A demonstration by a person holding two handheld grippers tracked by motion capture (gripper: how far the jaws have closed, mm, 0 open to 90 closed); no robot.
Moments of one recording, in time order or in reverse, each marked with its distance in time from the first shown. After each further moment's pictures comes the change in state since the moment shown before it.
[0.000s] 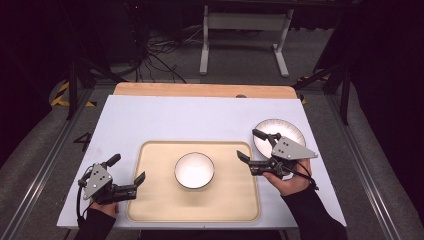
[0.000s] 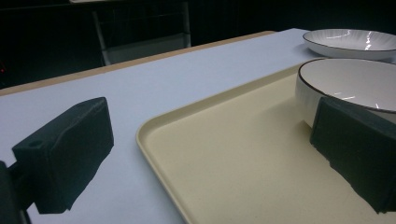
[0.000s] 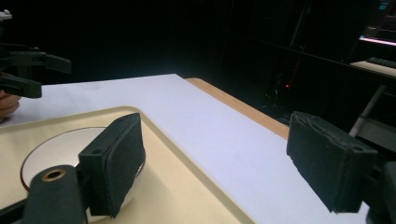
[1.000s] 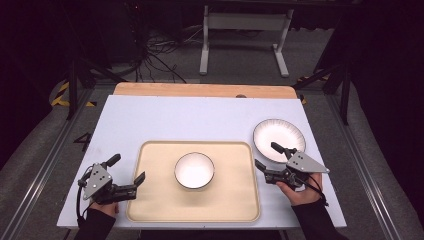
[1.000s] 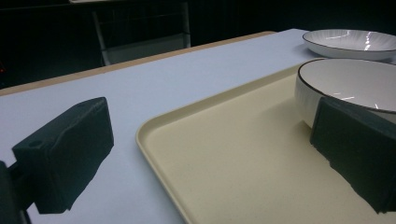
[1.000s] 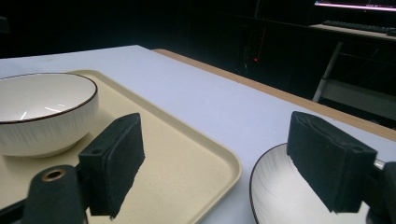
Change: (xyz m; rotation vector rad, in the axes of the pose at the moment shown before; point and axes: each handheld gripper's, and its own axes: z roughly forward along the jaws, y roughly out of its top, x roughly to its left) left arm 0.000 0.000 0.000 -0.003 -0.002 -0.002; right arm -0.015 -0.066 -0.030 0.055 -0.133 0.081
